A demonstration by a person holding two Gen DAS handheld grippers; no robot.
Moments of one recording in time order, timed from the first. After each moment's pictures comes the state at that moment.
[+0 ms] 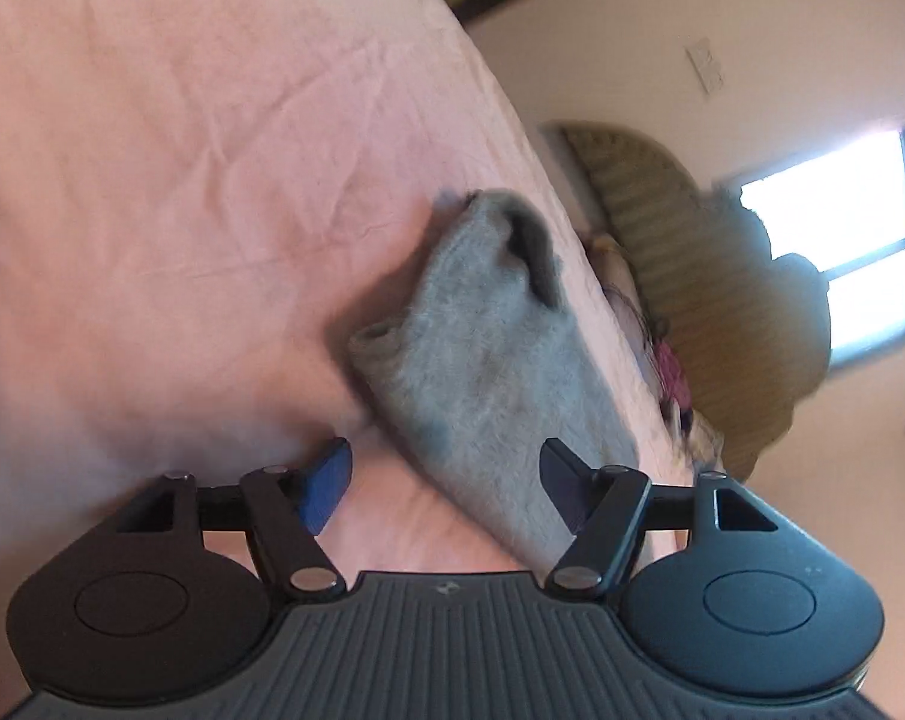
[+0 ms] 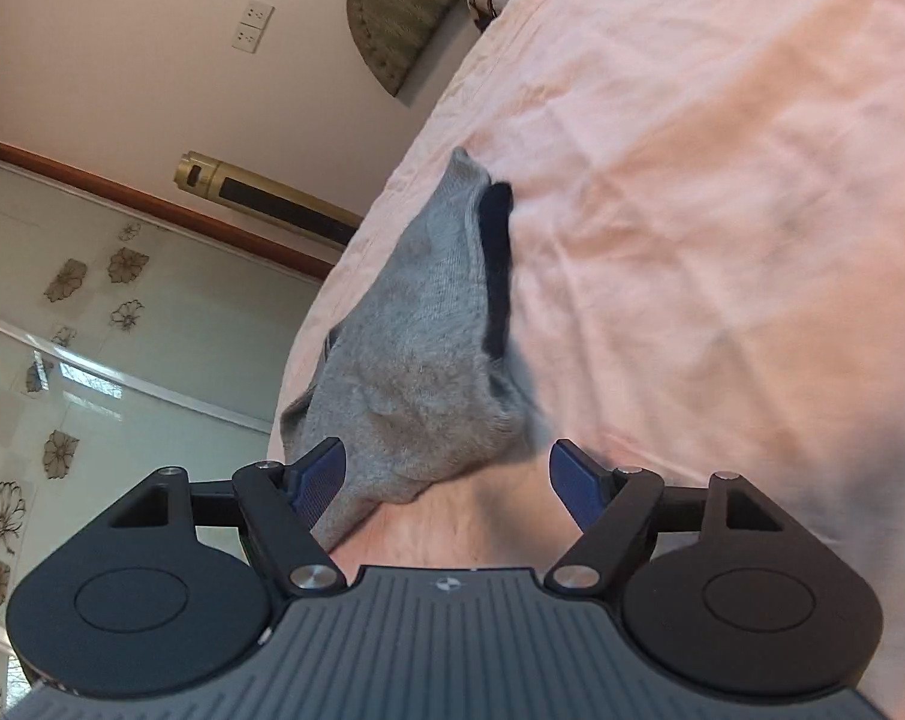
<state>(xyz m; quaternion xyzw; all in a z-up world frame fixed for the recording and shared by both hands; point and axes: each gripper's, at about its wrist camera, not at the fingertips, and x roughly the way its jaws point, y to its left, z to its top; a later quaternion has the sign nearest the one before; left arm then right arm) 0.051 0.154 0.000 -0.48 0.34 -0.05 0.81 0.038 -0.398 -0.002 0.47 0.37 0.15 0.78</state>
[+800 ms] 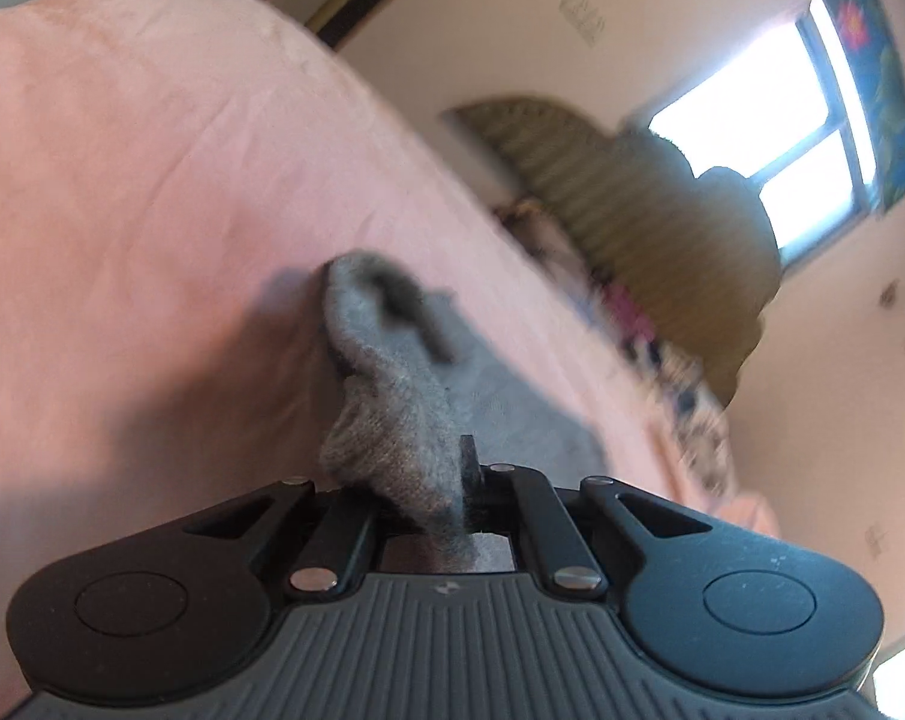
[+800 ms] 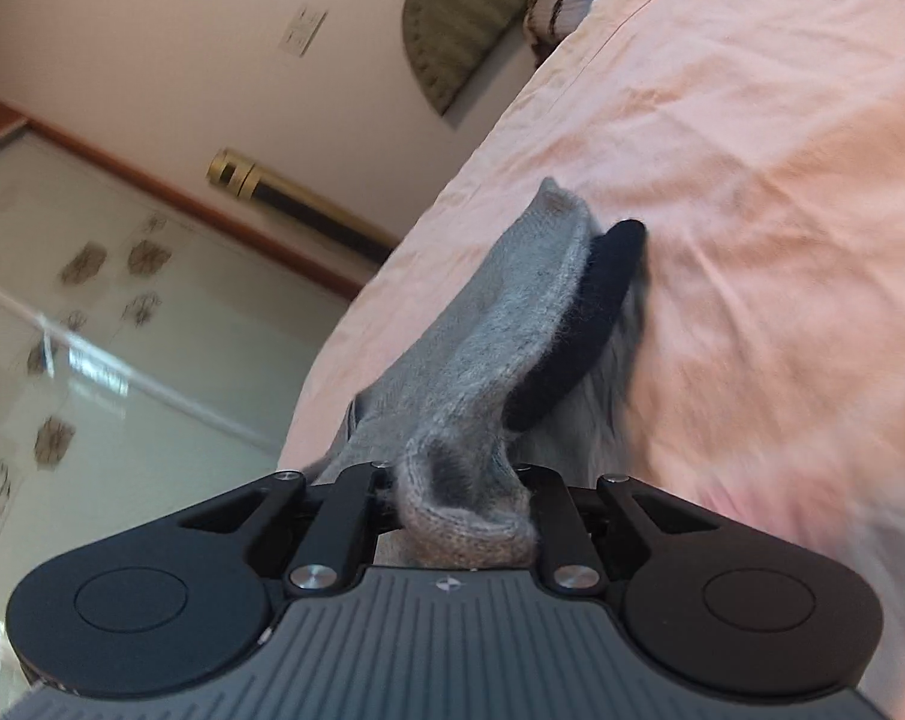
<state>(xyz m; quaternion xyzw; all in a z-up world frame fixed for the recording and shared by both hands) -0.004 0.132 0.042 -0.36 0.36 -0.13 0.85 0.040 -0.364 0.011 0.42 0.34 0.19 0.82</state>
